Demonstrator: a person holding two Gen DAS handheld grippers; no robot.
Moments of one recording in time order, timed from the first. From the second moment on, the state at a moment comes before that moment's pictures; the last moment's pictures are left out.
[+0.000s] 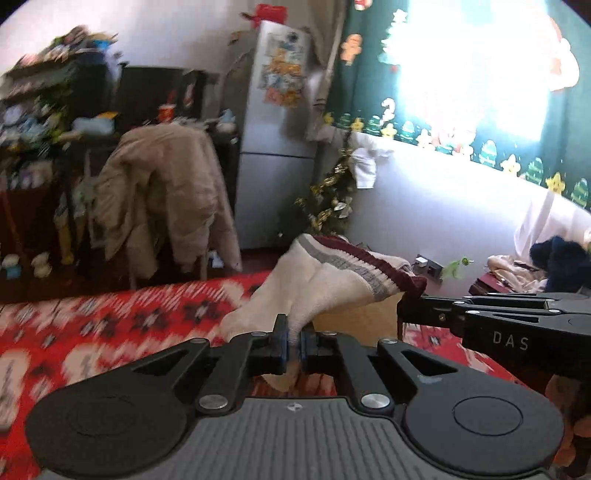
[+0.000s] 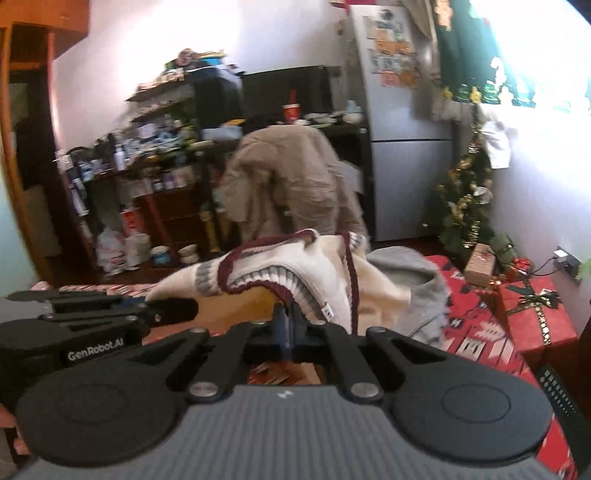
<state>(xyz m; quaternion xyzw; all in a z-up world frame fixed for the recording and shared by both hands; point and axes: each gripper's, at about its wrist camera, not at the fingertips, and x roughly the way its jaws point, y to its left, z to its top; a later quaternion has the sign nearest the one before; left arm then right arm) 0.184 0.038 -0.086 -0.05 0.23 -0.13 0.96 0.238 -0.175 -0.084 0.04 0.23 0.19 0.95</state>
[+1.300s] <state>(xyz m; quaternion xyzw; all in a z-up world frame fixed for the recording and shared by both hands) -0.007 0.080 -0.117 -0.12 0.27 -0.12 0.95 0.020 -0.166 -0.102 0.11 0.31 0.16 0.93</state>
